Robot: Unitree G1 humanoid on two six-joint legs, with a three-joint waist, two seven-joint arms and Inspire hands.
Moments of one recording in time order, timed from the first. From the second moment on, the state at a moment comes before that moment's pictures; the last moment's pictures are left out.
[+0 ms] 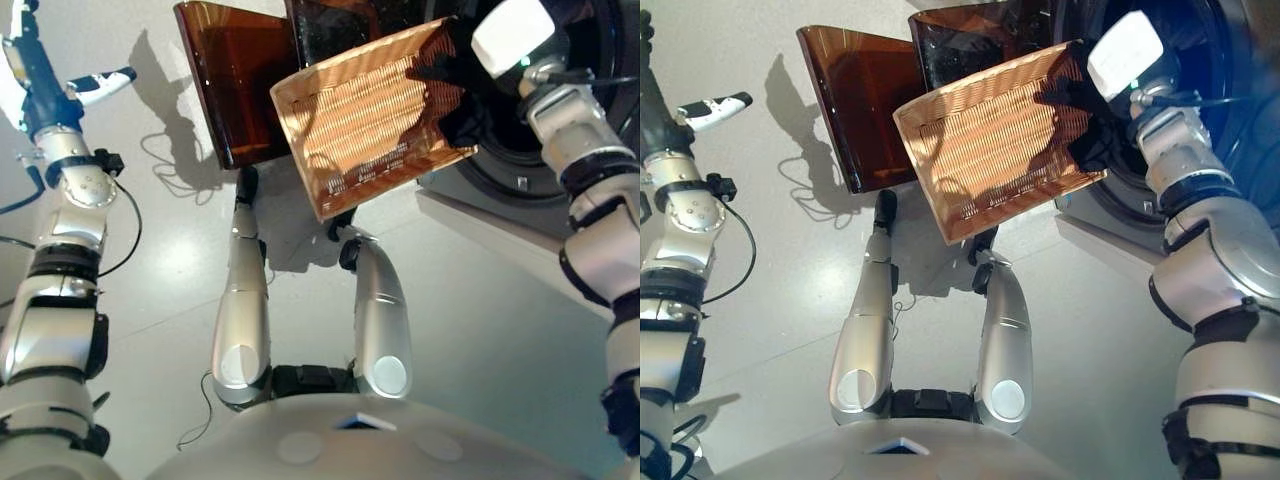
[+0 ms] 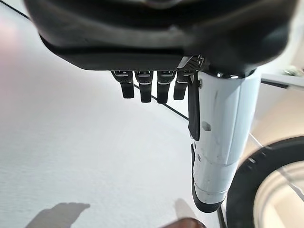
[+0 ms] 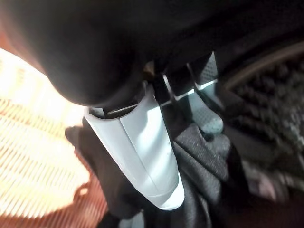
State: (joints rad) left arm -0.55 0.72 -0.05 0.77 0.10 -0.29 0.59; right arm -1.08 -0.74 0.94 1.30 -1.23 0.06 -0.41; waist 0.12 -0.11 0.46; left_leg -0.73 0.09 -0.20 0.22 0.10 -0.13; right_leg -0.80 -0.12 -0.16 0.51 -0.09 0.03
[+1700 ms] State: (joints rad) left arm -0.75 0.66 -0.18 0.91 0.15 -0.22 0.57; right arm -0.98 -0.55 0.75 1.21 -1.01 0.11 -0.44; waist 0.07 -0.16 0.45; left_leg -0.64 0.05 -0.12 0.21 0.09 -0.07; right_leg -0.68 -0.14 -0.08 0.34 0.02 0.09
